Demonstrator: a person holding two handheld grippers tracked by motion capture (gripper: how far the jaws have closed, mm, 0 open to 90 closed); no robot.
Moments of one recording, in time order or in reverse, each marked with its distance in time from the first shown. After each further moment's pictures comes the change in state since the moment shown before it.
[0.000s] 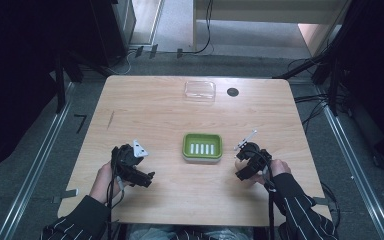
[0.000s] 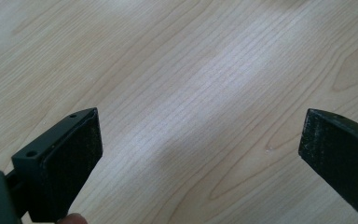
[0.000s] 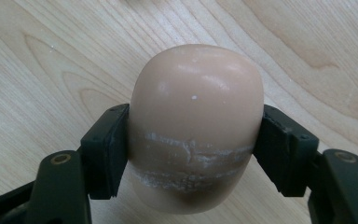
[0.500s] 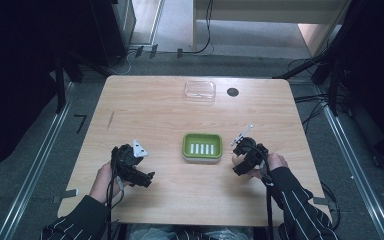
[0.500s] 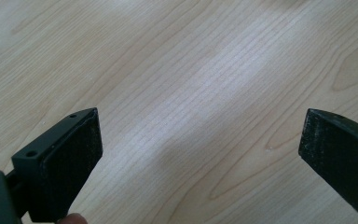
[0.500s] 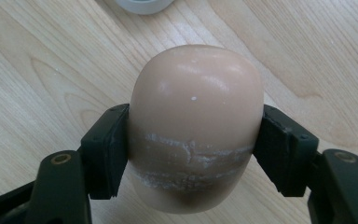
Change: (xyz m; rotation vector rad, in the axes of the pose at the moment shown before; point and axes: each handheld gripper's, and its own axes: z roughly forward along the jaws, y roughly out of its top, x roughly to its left) left arm 0.001 -0.001 0.000 -0.003 -0.003 -0.002; right arm -0.001 0.016 -0.004 -0.011 -0.004 -0.031
